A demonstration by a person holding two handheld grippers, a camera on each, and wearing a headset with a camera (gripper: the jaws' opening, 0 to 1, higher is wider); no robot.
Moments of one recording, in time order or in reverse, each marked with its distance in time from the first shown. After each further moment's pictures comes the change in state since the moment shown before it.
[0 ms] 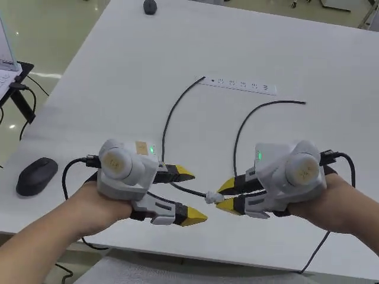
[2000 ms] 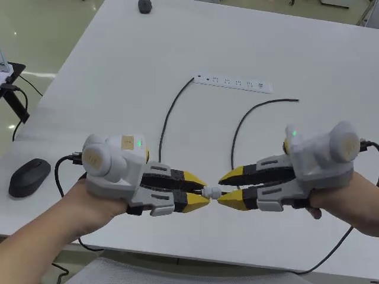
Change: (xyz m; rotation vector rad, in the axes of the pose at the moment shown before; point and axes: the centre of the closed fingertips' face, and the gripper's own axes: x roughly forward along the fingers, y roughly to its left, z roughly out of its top) left arm -0.004 -0.021 0.037 0.040 -0.130 -0.071; right arm -0.042 -0.010 0.018 0.367 -0.313 0.153
